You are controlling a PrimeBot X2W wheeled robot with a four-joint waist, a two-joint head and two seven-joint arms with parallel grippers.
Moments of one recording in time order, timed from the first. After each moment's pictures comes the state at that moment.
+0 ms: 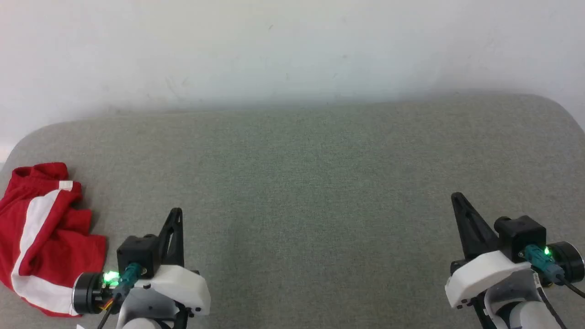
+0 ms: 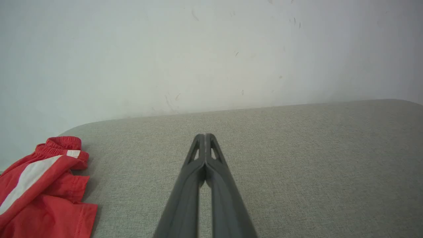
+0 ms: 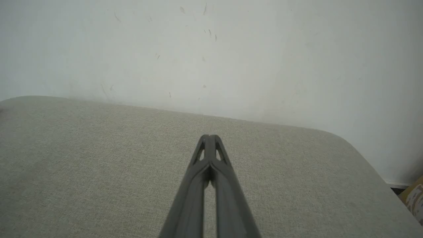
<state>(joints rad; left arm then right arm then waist) 0.00 0.06 0.00 0.01 -0.01 0.01 0.00 -0.01 -0.05 0.00 0.01 0.01 0.13 0.00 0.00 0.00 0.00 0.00</state>
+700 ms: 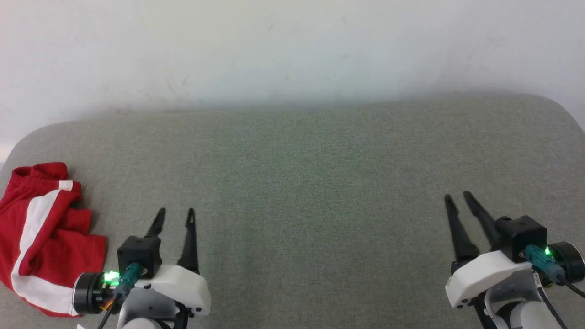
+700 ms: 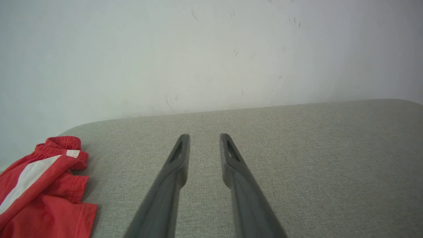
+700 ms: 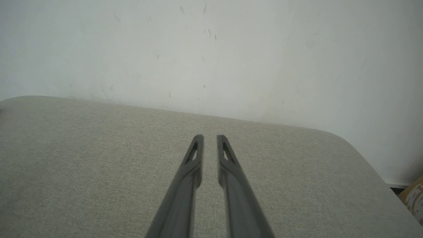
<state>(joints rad) 0.00 0.06 -0.01 0.01 -0.01 0.01 0.00 -0.01 -0.06 0.00 0.01 0.01 0.13 0.00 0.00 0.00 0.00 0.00</state>
